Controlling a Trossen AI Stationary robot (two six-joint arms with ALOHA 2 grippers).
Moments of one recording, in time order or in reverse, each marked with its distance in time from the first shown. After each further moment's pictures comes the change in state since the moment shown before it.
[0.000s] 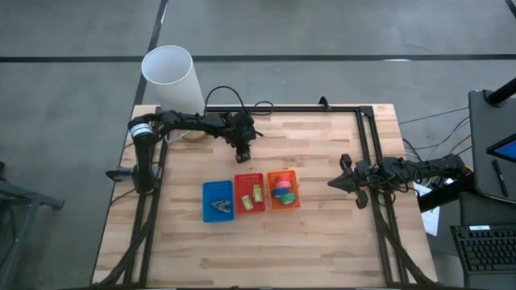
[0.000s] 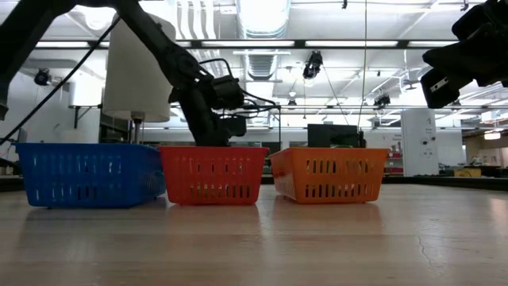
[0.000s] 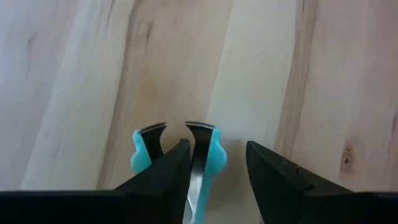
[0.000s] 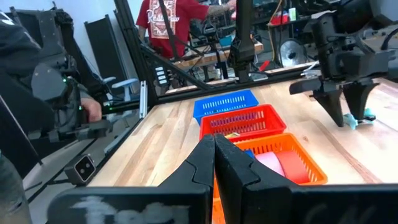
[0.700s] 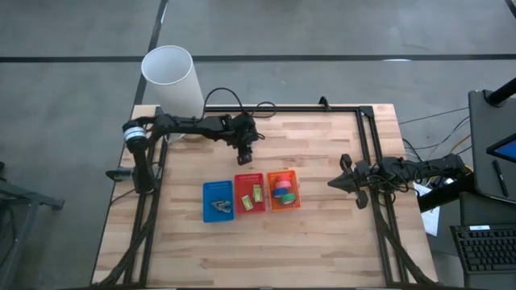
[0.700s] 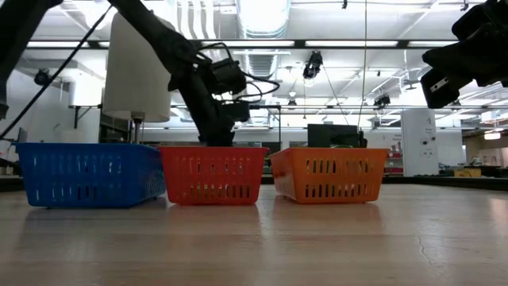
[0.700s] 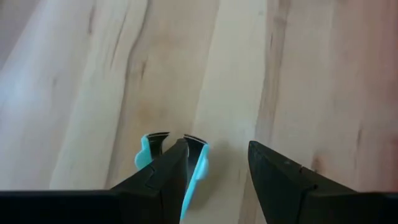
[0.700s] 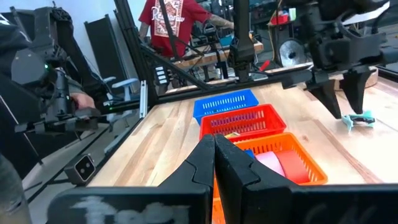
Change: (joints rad) left arm -0.059 -0.076 -0.008 0.026 -0.071 -0.010; right arm 0.000 0.000 0.000 -0.001 0.000 0.000
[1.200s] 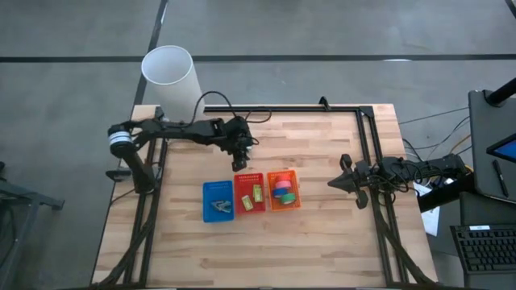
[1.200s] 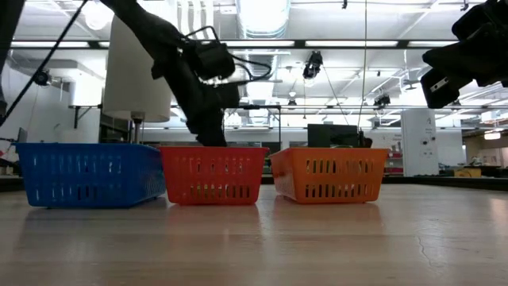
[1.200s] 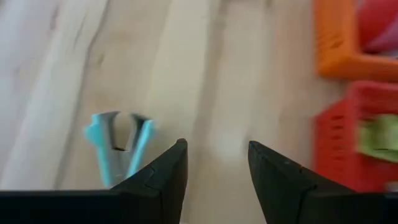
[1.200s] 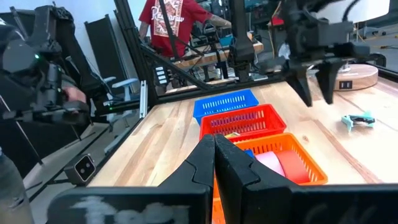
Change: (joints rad) left arm -0.050 -0.147 -0.106 0.002 0.067 -0.075; right arm 0.000 0.000 0.000 0.000 0.000 0.000
